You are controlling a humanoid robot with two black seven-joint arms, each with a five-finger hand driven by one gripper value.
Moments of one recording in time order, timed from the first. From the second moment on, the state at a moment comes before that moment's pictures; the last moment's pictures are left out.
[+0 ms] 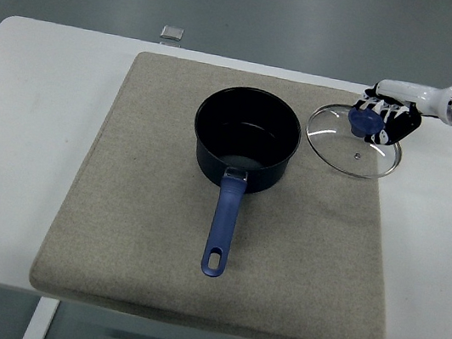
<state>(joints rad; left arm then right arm) 0.02 0.00 -0.01 -0.10 0.12 -0.06 0.09 1.43 -0.44 -0.28 0.80 -0.95 0.24 0.16</state>
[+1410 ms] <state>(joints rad) 0.02 0.00 -0.01 -0.10 0.12 -0.06 0.09 1.33 -0.41 -0.01 0.78 -0.34 0.35 0.19</state>
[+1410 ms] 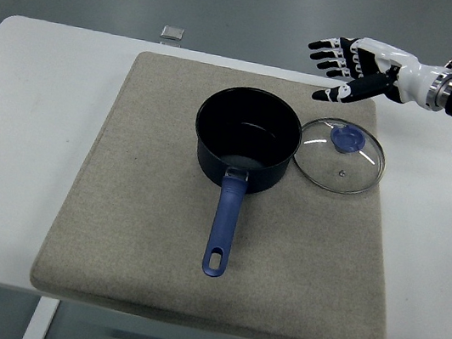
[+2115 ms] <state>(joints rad) 0.02 0.00 -0.01 -0.10 0.12 -0.06 0.09 1.18 -0.34 0.09 0.68 0.38 0.35 0.14</state>
